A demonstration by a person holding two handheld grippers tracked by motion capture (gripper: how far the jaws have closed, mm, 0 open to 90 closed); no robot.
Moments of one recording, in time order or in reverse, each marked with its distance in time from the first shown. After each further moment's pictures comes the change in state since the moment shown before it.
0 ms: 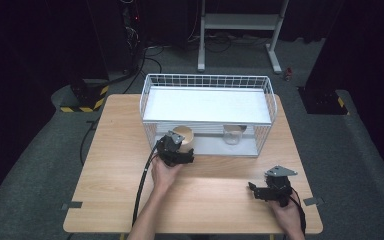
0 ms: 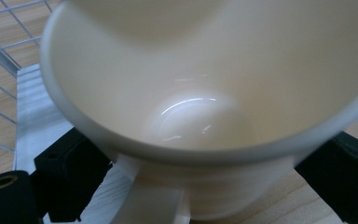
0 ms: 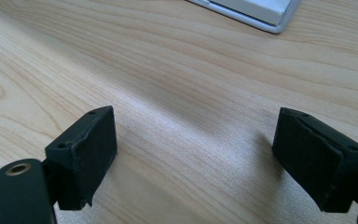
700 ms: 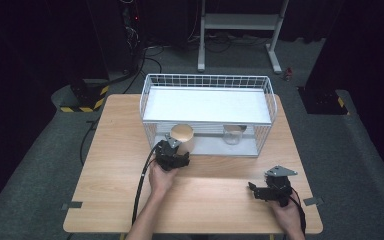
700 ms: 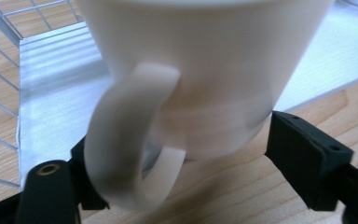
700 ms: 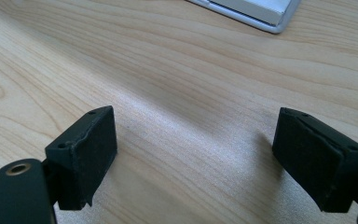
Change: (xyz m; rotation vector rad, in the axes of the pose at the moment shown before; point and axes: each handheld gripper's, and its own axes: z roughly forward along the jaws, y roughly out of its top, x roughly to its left) left arm 0.002 -0.014 -0.005 0.013 0.003 -0.045; right arm 0.000 0.000 0.000 0.000 0.000 0.001
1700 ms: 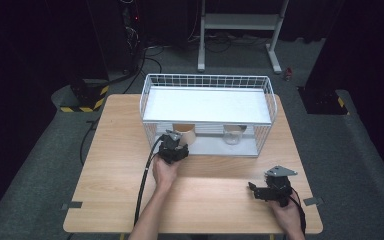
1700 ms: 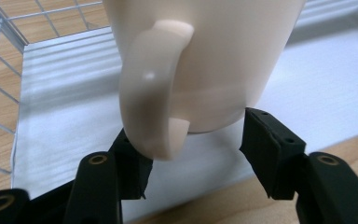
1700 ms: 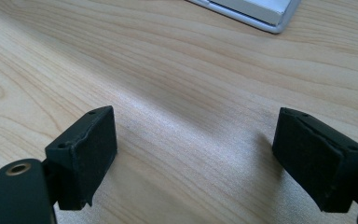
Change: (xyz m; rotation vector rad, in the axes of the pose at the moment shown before) left arm 0.005 0.017 0.019 0.011 0.037 -0.050; right arm 0.000 0.000 0.000 0.003 0.000 0.006
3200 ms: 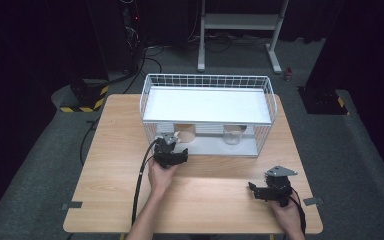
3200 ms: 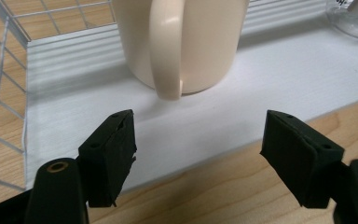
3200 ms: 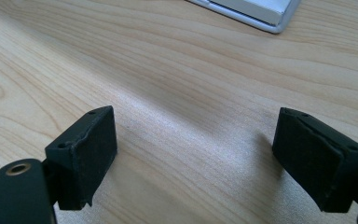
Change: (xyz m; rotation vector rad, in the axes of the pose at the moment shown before) left arm 0.005 -0.011 -0.025 -0.040 -0.063 -0.008; right arm 0.000 0.000 0.000 -0.002 0.000 -0.004
